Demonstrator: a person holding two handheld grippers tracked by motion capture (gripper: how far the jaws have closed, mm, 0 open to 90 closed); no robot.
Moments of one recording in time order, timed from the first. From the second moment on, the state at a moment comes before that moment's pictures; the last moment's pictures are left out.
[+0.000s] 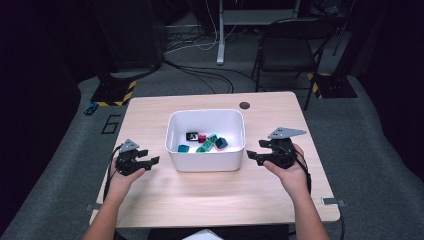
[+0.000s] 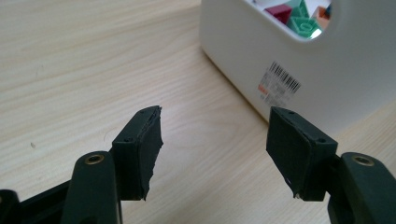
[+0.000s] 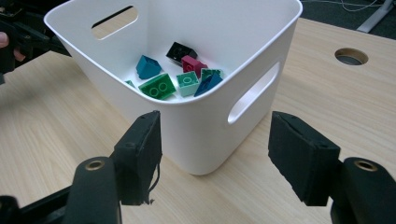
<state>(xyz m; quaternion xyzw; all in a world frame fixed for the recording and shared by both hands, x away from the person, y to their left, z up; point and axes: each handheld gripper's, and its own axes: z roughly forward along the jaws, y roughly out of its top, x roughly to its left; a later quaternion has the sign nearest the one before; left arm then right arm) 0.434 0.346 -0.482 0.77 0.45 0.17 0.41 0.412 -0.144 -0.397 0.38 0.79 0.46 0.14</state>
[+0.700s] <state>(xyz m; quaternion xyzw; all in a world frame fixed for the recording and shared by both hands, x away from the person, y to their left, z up) 0.443 0.351 -0.500 0.80 0.44 0.17 0.37 0.438 -0.168 -0.468 0.45 0.78 0.40 0.18</state>
